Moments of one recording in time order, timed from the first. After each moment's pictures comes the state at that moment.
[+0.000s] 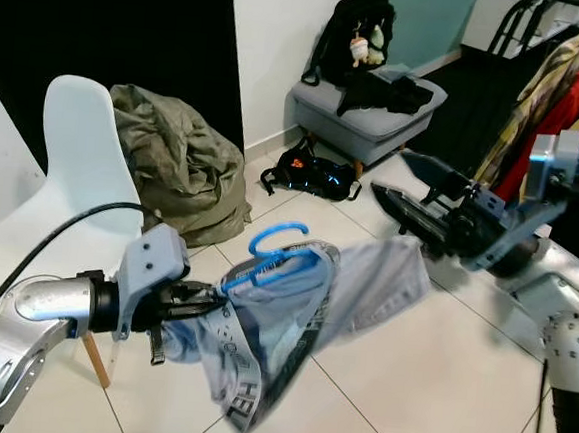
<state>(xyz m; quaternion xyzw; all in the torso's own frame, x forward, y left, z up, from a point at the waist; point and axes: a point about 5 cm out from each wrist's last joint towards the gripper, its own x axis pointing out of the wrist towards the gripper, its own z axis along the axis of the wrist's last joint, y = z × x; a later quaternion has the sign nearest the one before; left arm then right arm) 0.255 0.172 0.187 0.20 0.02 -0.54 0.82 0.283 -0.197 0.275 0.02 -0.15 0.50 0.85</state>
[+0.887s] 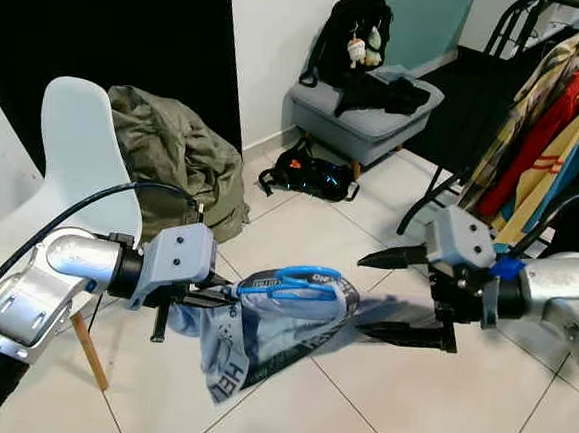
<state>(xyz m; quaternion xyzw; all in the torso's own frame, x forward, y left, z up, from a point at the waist) 0.282 0.162 0.209 0.32 0.01 -0.62 0.72 0.271 -0.189 0.247 -0.27 0.07 0.61 0.74</state>
